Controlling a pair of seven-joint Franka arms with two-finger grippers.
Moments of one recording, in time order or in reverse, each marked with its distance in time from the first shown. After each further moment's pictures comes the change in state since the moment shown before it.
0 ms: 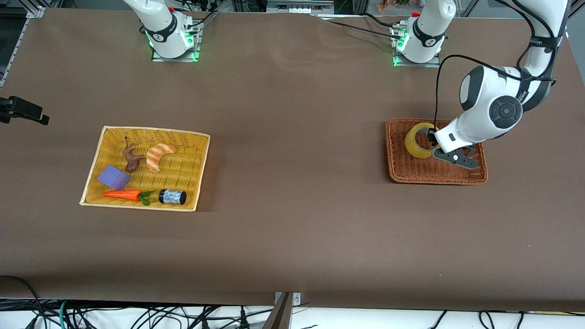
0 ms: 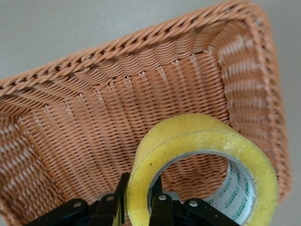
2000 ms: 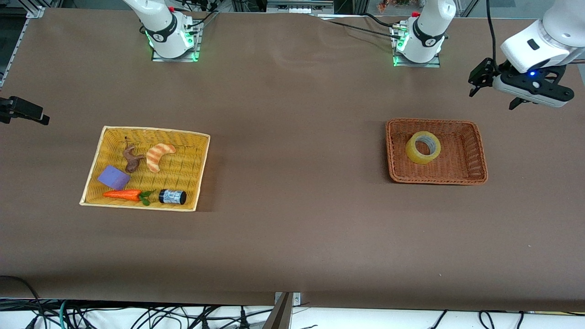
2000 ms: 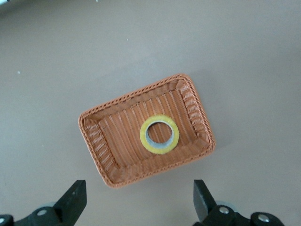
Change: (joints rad) left arm -0.048 -0.331 0.002 0.445 -0.002 -0.604 0.002; right arm 0.001 0.000 0.000 0.000 0.000 0.000 0.000
